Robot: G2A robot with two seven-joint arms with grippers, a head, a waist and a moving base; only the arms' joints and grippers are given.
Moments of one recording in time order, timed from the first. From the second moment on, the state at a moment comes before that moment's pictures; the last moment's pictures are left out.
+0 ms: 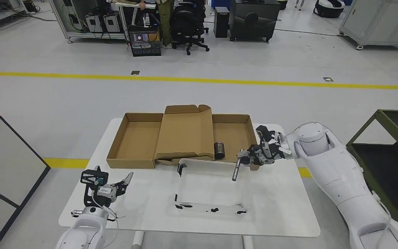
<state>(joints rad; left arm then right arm) 1.73 -1.15 -1.60 -1.80 1.33 0.00 0.00 -0.52 -1.09 0.85 -0.84 0.34 0.40 1.37</state>
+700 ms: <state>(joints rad) 1.73 -1.15 -1.60 -1.80 1.33 0.00 0.00 -0.34 -1.26 0.73 -0.27 0.47 0.49 1.29</state>
